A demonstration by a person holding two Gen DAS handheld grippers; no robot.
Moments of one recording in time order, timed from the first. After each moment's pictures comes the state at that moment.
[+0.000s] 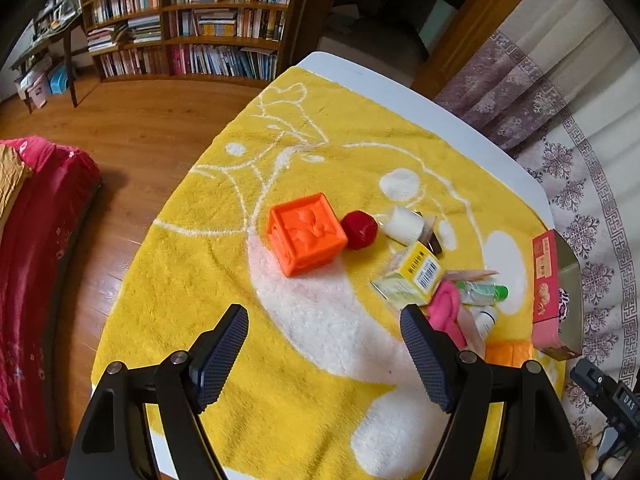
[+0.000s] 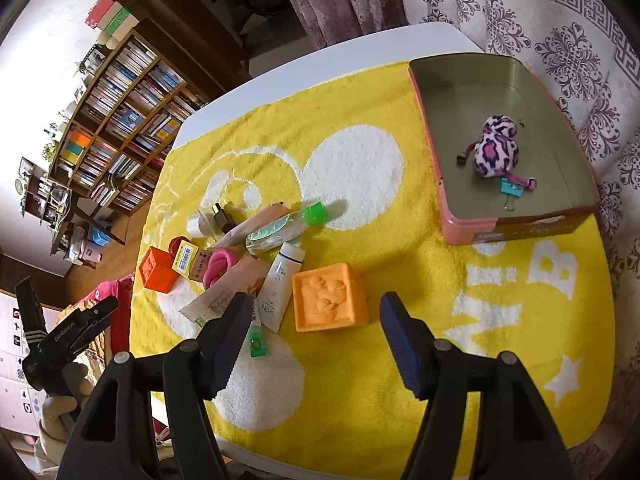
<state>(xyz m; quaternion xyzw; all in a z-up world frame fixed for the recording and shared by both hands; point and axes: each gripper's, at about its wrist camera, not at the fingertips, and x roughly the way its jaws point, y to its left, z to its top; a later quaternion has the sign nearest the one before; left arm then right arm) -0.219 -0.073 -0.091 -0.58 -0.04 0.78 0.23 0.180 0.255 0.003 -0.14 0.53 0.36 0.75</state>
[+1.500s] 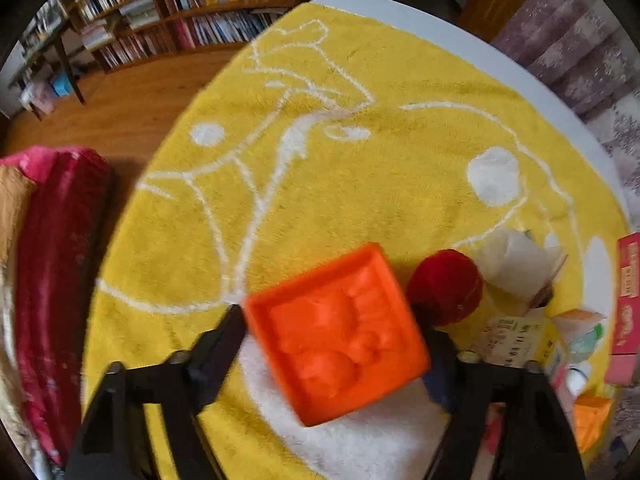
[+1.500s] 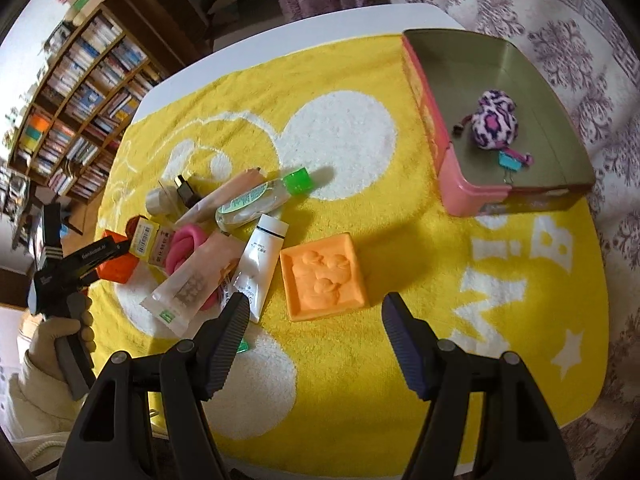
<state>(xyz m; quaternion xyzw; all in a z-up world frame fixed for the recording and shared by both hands) -0.301 -0.012 -0.191 -0.64 0.05 0.74 0.20 0.161 0.283 -0.032 -0.16 0.54 0.25 0.79</state>
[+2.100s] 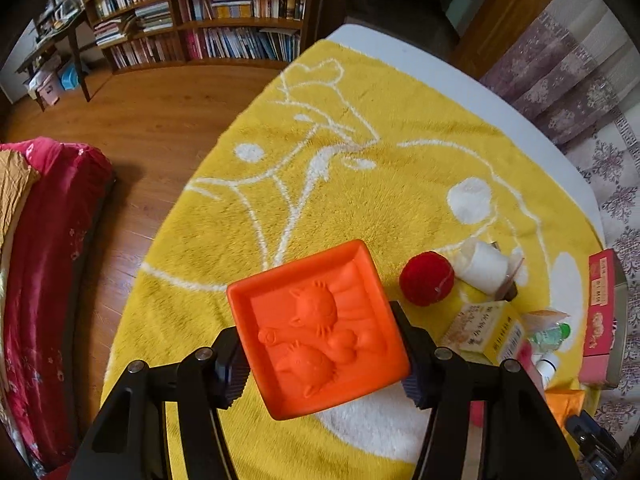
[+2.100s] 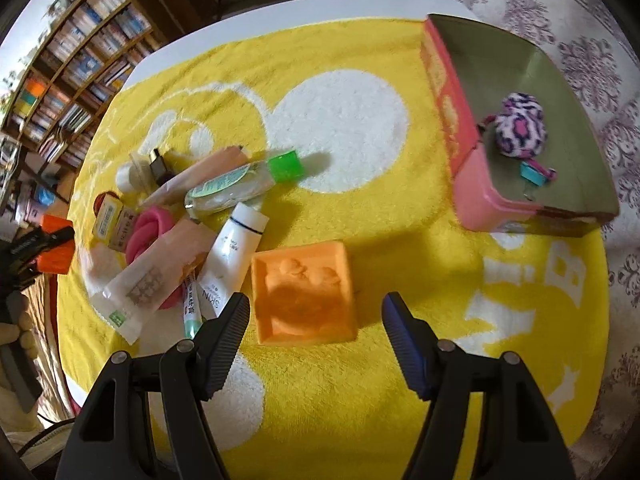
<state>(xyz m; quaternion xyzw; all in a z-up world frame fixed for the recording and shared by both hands) -0.294 -0.060 -0.139 -0.61 0.01 0.77 0.20 0.180 0.297 -0.066 -0.21 0.54 0.24 0.78</state>
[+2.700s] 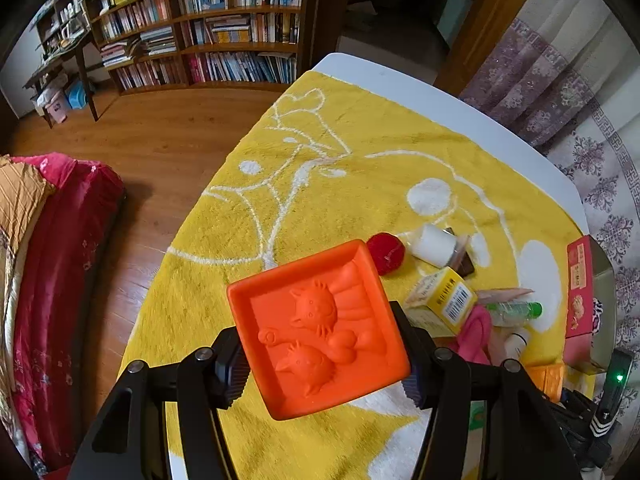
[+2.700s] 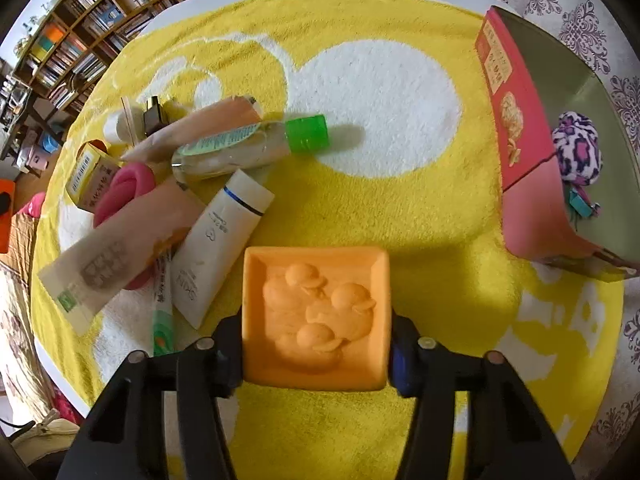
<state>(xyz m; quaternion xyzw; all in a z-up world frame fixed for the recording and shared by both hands) -0.246 -0.046 -0.092 -0.58 0.02 0.79 0.20 0.188 0.313 -0.102 -0.29 0.54 0.27 0.75</state>
